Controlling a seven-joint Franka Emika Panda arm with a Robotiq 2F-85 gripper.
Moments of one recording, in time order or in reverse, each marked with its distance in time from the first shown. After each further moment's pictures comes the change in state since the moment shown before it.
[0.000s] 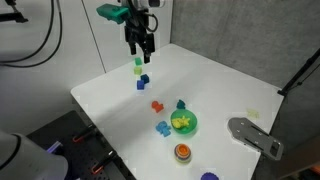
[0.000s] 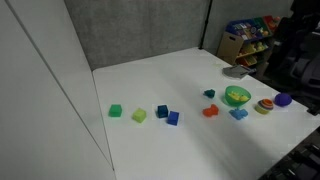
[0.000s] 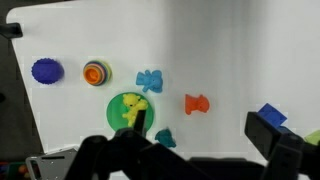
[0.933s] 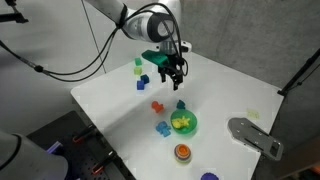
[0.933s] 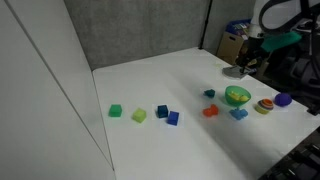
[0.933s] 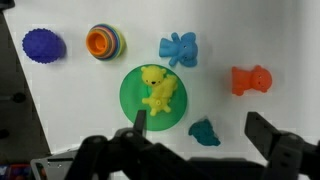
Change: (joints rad) arm 0.015 0.508 -0.108 0.181 -0.081 0.309 0.060
